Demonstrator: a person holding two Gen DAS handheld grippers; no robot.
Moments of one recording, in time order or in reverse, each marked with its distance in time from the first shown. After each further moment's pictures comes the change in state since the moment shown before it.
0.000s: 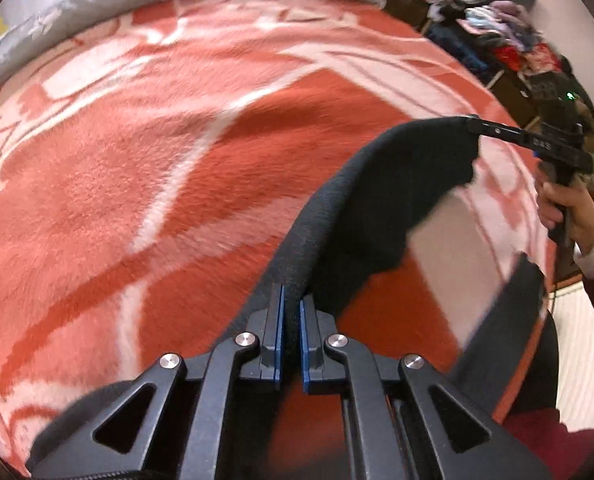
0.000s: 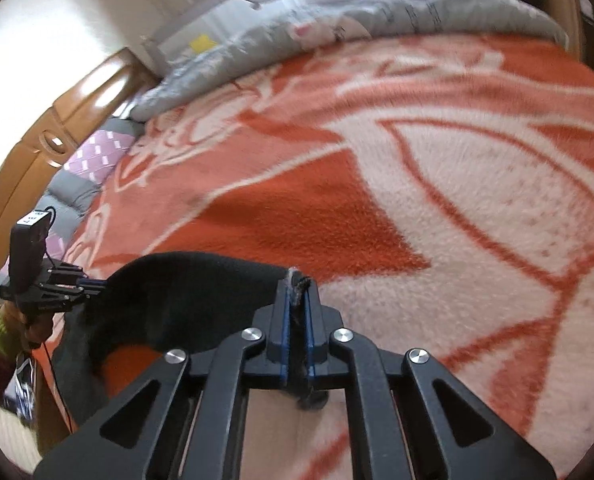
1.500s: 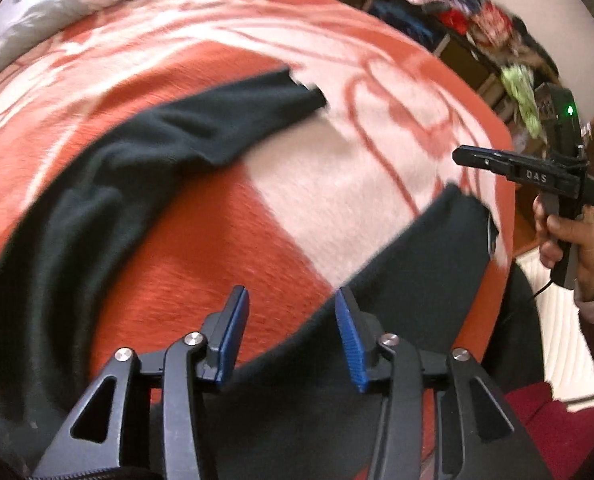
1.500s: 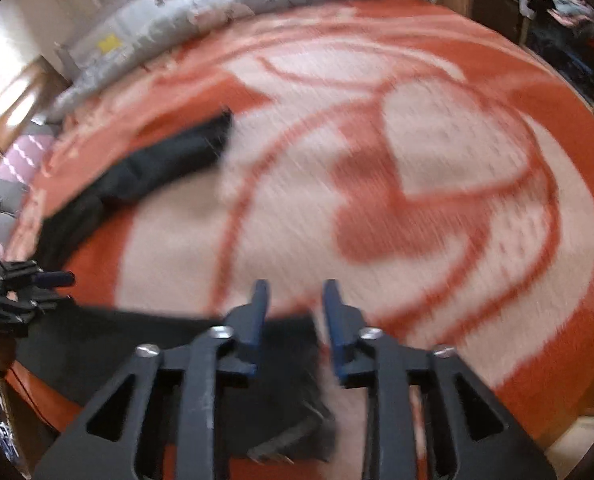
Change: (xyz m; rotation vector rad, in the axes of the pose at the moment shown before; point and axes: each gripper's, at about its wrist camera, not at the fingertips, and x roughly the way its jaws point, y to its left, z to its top) left arm 0.018 -0.130 -0.057 0.090 0.010 -0.087; right arm -0.077 0.019 -0.138 0.199 0.010 -0.315
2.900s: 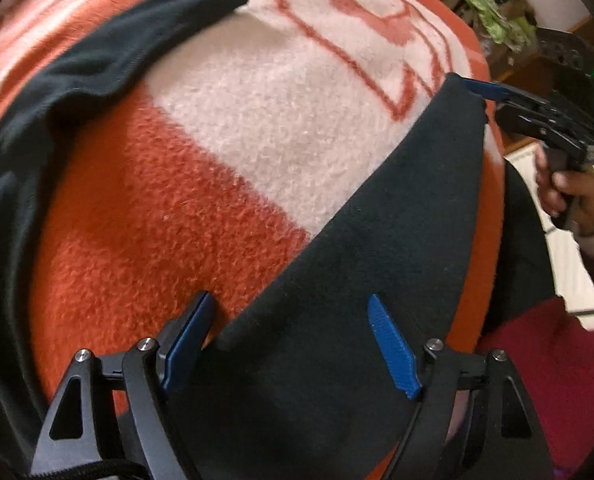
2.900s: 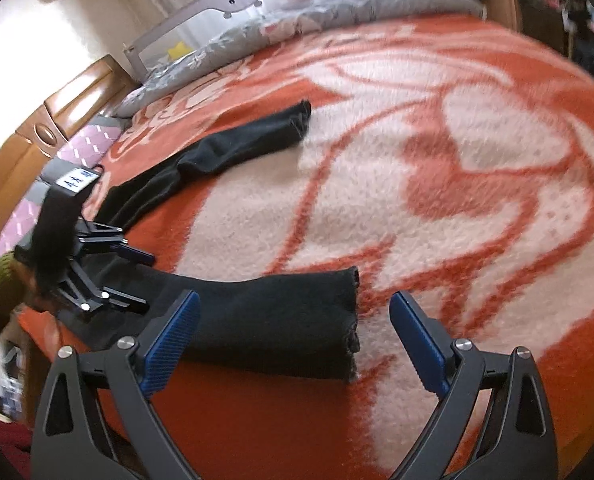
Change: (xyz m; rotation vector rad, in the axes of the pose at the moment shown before) left arm 0.071 -0.029 -0.013 0.245 0.316 -0.117; right arm -0.007 0.000 -0.072 -0.037 -0.028 0.222
